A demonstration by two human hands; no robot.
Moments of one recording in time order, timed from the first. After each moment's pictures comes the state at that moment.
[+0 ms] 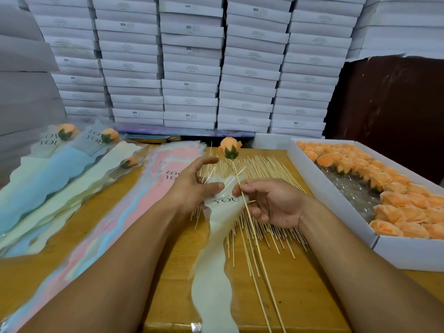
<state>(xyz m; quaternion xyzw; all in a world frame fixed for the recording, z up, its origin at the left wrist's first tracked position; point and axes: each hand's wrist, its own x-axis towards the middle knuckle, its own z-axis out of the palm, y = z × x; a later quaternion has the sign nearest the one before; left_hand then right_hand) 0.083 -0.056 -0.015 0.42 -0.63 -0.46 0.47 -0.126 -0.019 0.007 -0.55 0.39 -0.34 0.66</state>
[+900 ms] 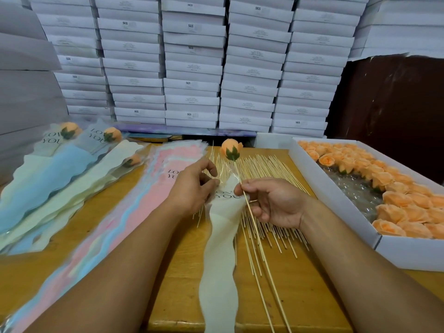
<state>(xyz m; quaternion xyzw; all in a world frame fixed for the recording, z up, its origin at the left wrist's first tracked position) 0.086 -0.068 -0.027 0.46 -0.72 -0.26 0.45 -0.123 -0.019 0.006 -0.53 0.40 -0.35 0.67</state>
